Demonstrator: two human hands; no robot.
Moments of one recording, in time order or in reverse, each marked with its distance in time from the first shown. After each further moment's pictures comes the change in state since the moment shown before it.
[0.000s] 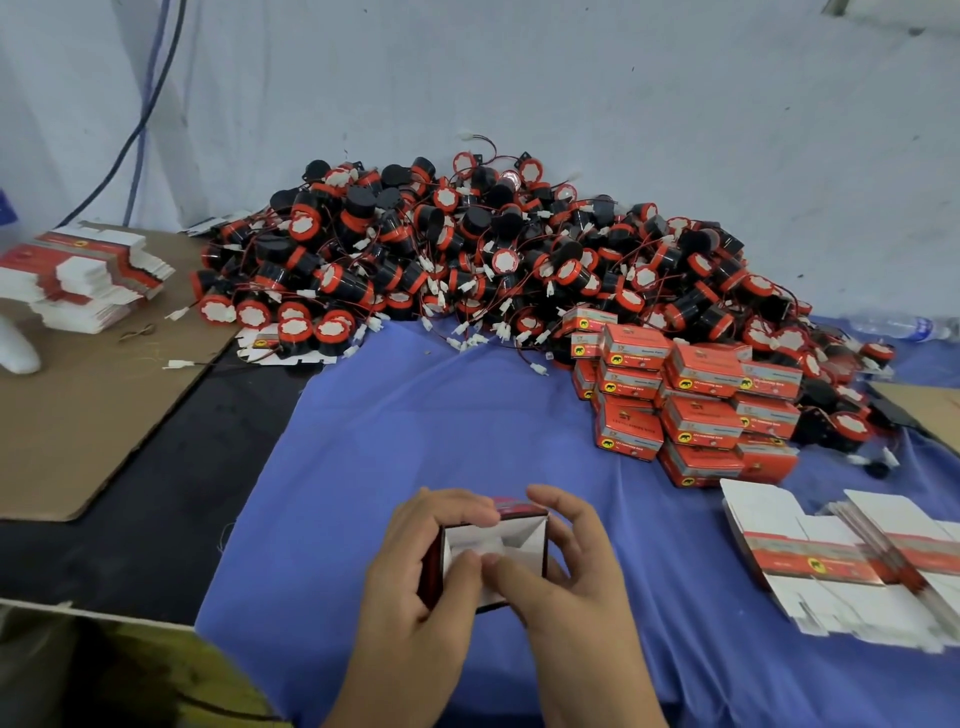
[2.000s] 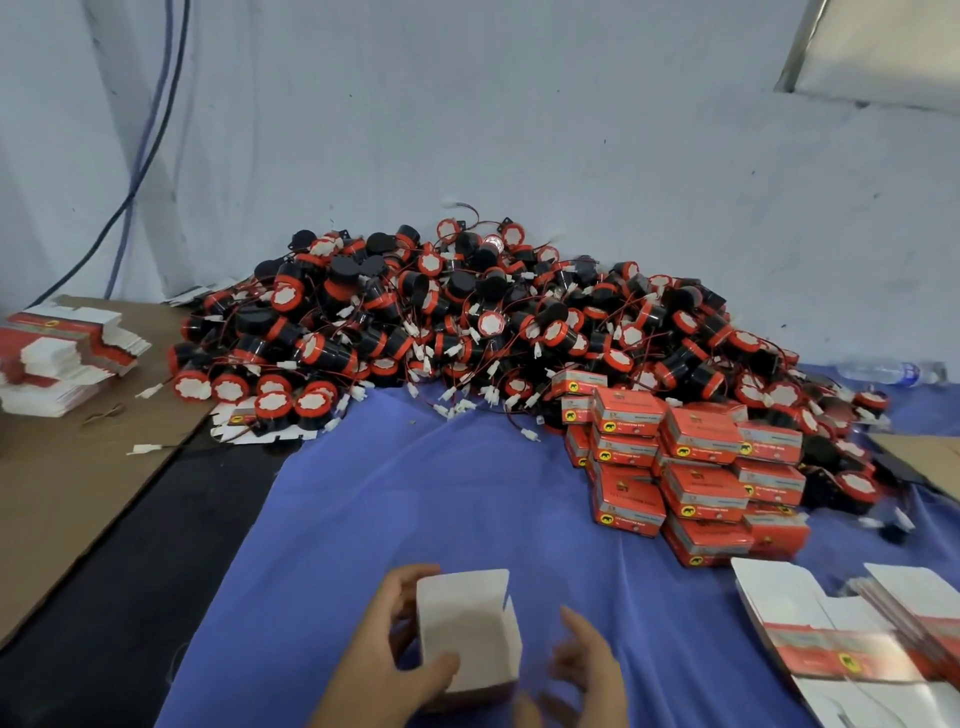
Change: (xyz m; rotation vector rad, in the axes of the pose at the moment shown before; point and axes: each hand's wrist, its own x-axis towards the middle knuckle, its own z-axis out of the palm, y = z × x) left_hand 0.054 -0.089 0.000 -0.409 -0.136 -0.798; right_hand 0.068 0.063 -0.028 -0.112 0.268 0.123
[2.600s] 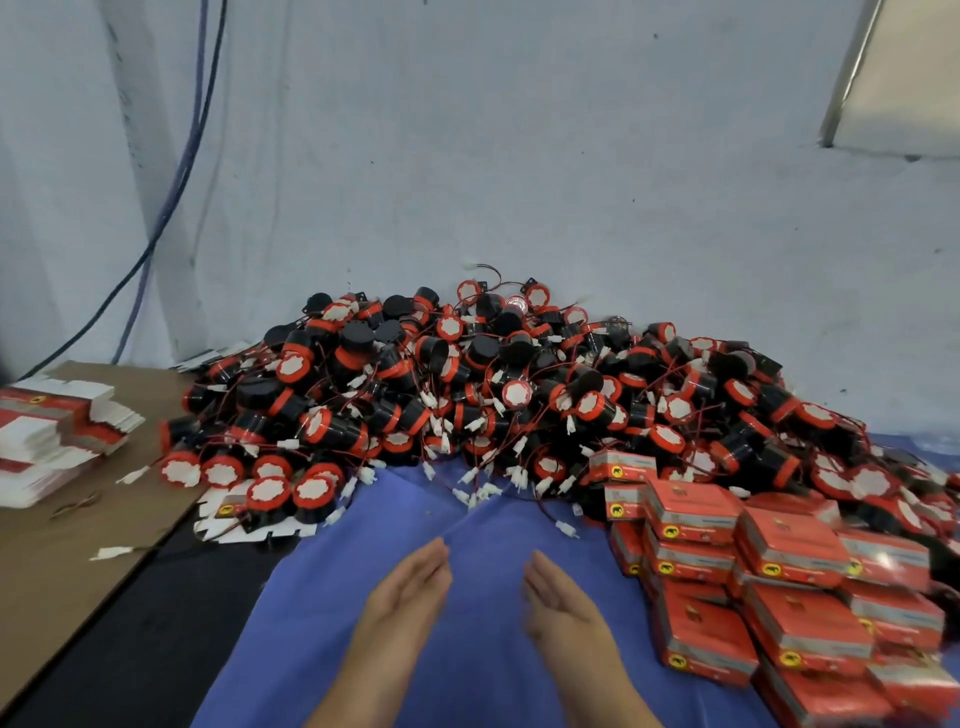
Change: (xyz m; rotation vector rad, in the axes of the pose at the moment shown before) left_hand 0.143 0.049 -0.017 0.004 0.103 0.151; right_hand 0.164 -0.044 0.070 -0.068 -0.308 -0.054
